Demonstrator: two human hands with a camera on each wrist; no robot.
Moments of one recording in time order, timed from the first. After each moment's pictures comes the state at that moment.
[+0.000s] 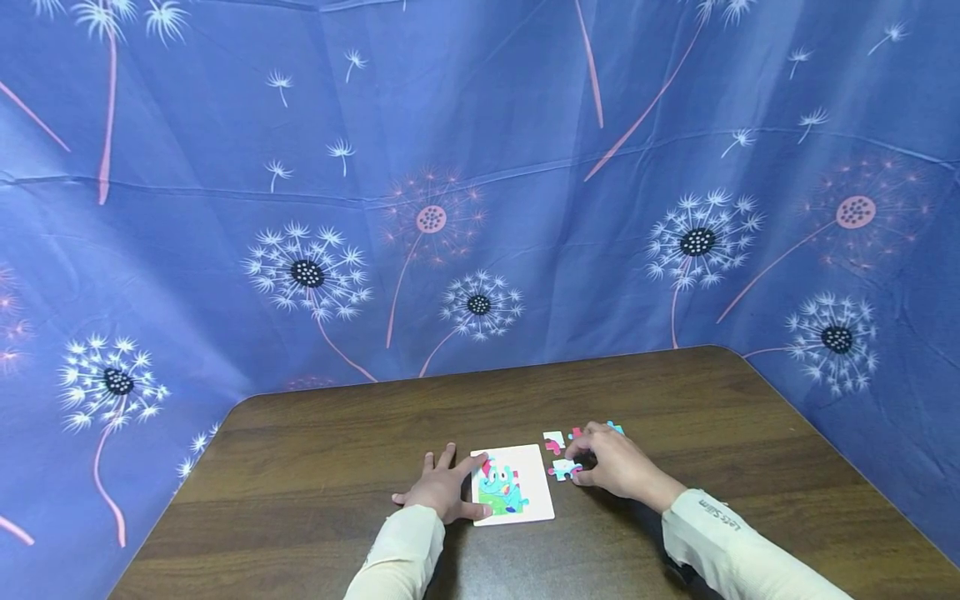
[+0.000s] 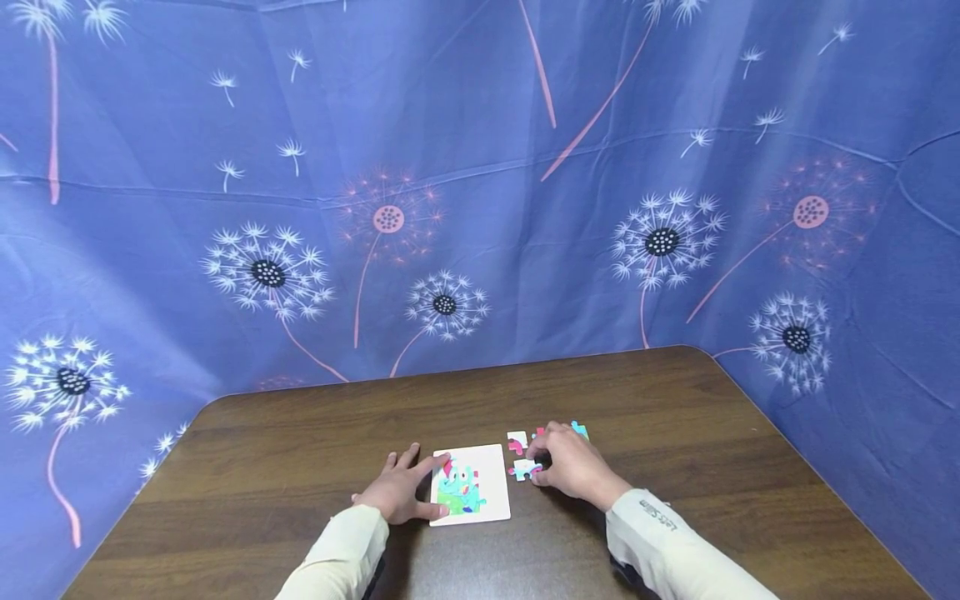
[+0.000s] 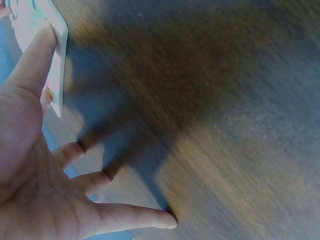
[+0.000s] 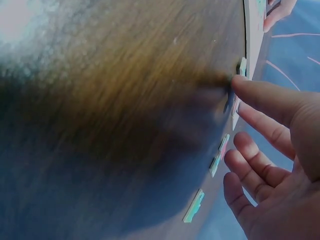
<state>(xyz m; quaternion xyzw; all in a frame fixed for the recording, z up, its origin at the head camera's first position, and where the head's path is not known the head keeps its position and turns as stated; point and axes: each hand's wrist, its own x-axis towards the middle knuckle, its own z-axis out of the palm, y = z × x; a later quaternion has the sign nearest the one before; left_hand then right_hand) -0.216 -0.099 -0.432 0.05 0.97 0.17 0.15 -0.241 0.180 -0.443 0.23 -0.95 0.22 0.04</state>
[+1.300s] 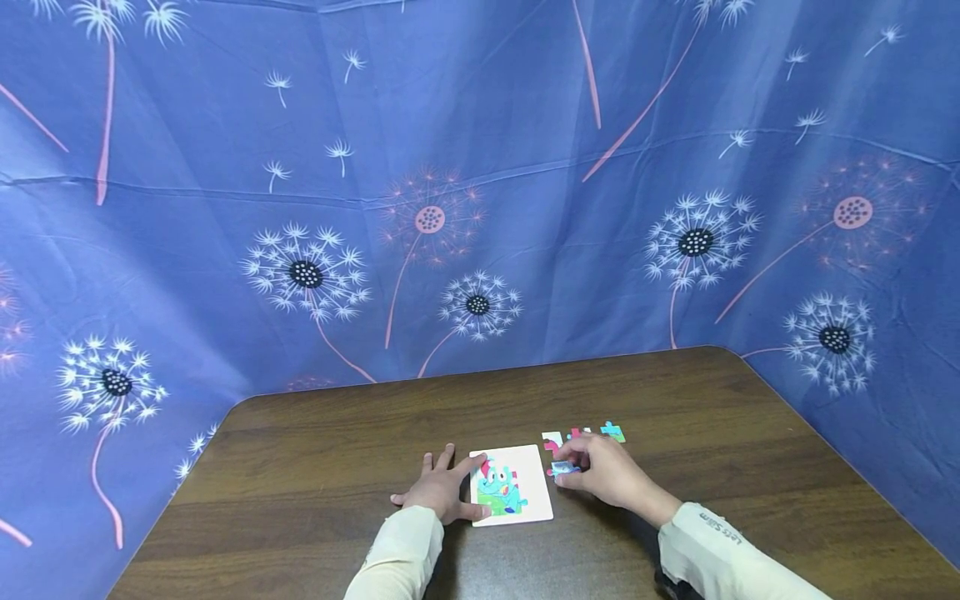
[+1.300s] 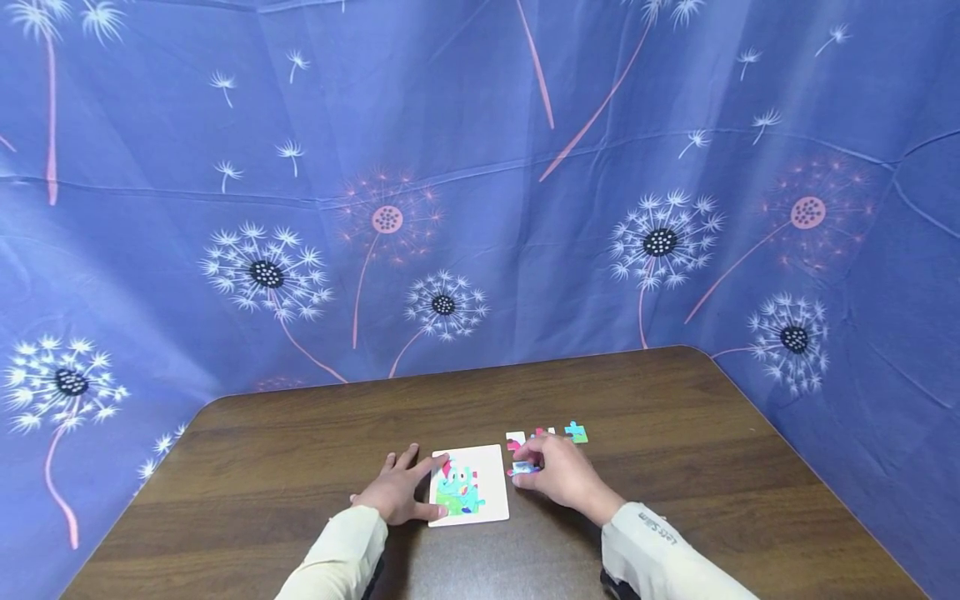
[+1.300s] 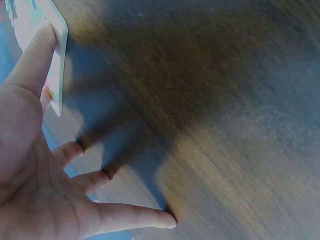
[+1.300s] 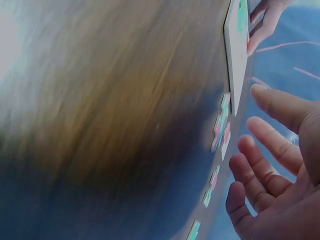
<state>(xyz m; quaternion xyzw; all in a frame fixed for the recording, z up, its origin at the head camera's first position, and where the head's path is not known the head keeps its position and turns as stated) -0.213 -0.097 -0.425 0.04 0.97 0.16 0.16 -0.229 0.168 -0.444 0.20 -0.91 0.35 0.03</state>
